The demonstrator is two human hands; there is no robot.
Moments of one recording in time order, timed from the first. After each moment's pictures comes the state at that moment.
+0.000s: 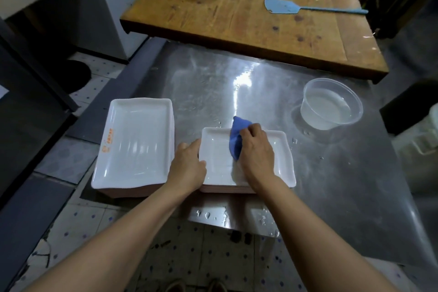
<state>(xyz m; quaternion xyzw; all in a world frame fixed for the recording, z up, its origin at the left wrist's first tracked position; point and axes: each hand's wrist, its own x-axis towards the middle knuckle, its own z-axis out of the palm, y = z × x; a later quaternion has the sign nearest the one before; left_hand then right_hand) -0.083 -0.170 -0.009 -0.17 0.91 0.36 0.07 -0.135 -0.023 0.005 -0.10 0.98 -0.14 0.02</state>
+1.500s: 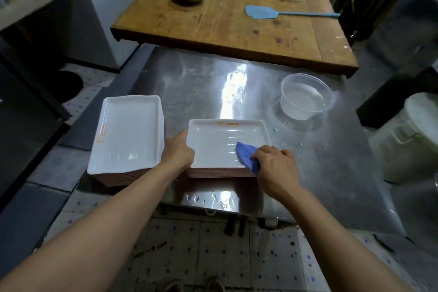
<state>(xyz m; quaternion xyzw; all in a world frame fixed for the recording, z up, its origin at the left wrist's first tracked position) -0.085 -0.161 -0.006 -0.23 0.88 0.41 0.08 -0.079 0.064 0.022 -0.16 0.98 -0.04 0.05</state>
